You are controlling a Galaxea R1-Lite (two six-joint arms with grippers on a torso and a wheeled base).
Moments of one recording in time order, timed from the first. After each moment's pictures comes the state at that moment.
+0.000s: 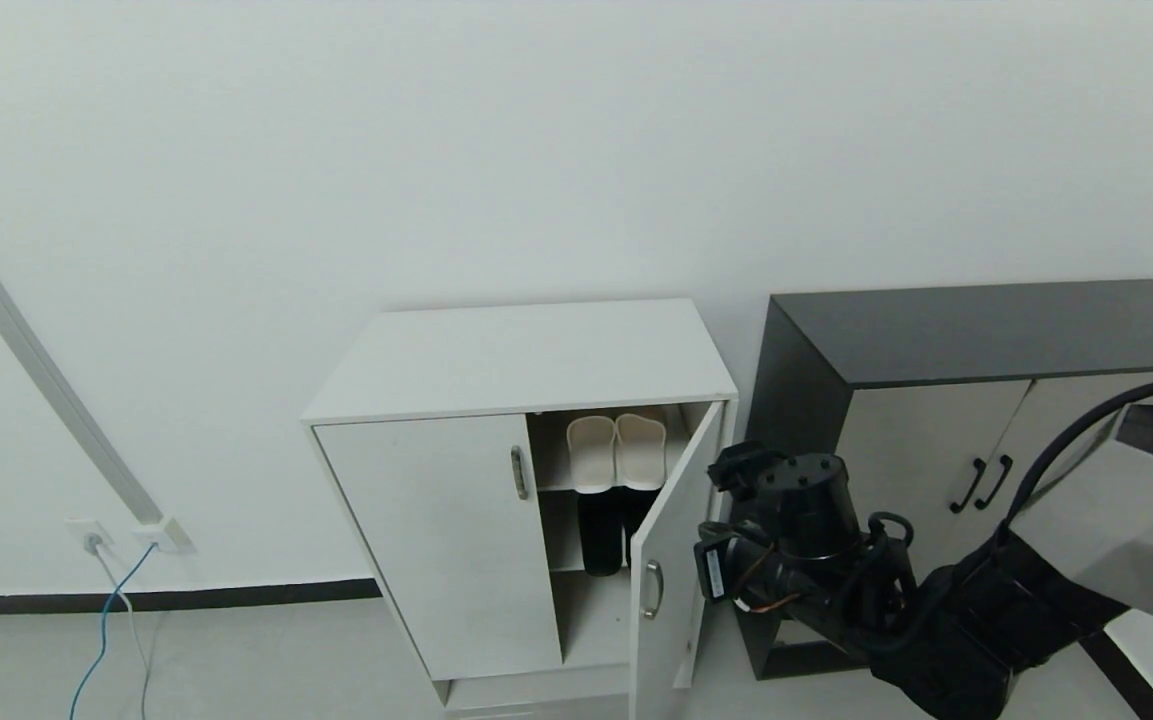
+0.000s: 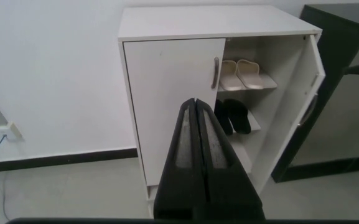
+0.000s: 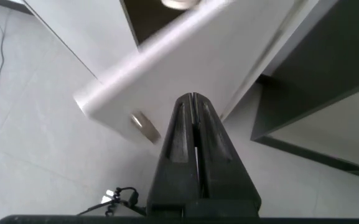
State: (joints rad) left arm 0.00 0.00 0.00 0.00 -0.02 -0.01; right arm 0.71 2.09 -0.81 -0.83 -0.24 0.14
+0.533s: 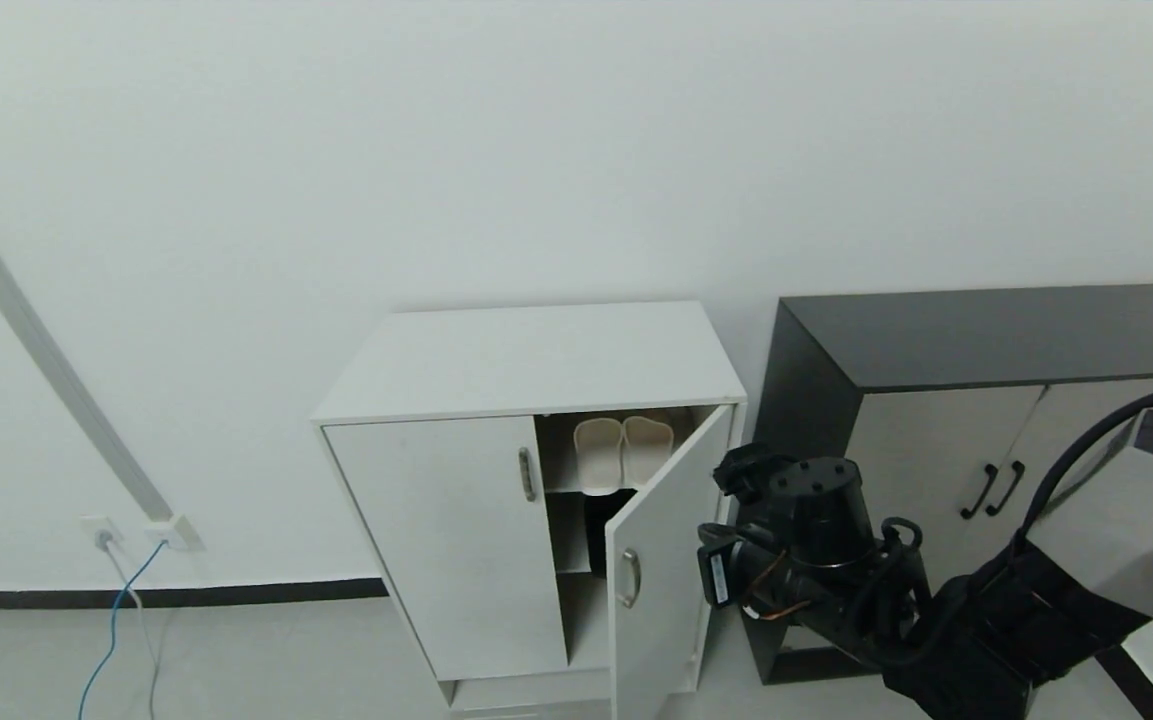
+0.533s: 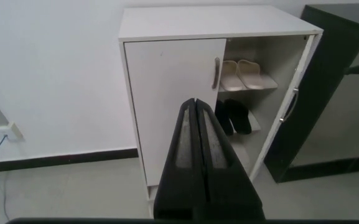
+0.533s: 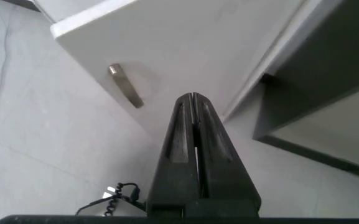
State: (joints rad) left arm 0.00 0.00 0.00 0.00 -0.02 -0.01; right arm 0.72 2.08 -0.77 -0.88 -0.20 0.13
